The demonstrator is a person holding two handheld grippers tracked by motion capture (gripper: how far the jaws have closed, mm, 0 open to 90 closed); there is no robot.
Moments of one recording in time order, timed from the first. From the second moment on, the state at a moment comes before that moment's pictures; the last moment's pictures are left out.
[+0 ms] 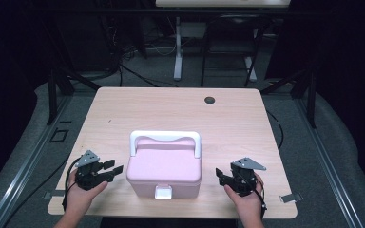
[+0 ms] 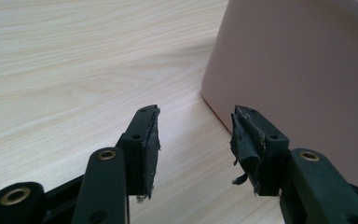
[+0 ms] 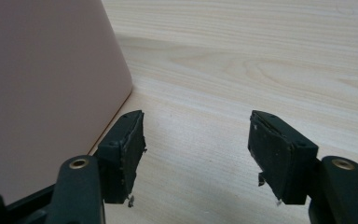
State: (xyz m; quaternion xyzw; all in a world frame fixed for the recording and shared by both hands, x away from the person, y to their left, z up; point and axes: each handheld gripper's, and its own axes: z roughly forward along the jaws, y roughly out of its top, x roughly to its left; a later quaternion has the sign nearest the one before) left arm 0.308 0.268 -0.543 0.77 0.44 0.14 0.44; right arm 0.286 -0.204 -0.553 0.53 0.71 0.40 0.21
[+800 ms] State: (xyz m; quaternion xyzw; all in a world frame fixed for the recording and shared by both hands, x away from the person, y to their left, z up) left arm 0.312 0.261 -0.549 0.79 0.42 0.15 0.42; right arm 0.290 -0.197 -0.563 0.53 0.72 0.39 0.21
